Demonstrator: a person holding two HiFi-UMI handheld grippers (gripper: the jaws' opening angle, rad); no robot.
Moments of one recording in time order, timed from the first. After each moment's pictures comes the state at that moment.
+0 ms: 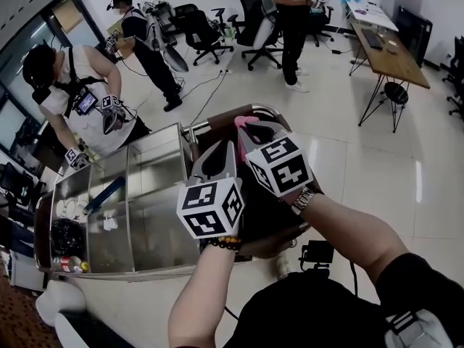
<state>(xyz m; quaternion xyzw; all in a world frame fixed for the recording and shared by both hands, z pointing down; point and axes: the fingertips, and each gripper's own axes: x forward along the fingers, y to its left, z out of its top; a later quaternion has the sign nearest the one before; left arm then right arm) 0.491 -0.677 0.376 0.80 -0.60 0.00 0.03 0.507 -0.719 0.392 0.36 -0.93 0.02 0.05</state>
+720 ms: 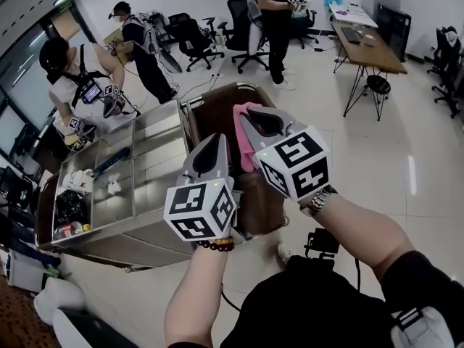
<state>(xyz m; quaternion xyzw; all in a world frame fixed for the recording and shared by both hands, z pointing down) 0.527 -0.455 0.326 0.82 -0.57 -0.05 -0.04 0.566 -0.473 0.303 0.37 -0.93 -0.06 -0.03</state>
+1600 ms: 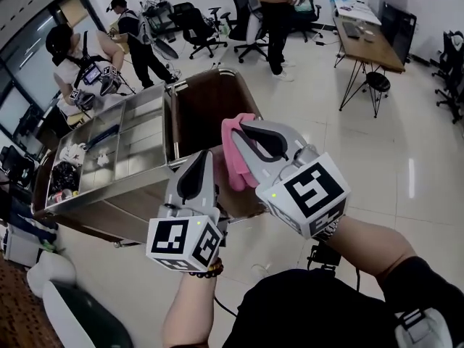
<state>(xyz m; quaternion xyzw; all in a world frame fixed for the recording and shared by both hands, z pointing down) 0.628 -0.330 0.310 0.81 -0.57 -0.08 -0.08 0.676 -0.333 0.266 0.29 -0.94 -0.13 -0.09</state>
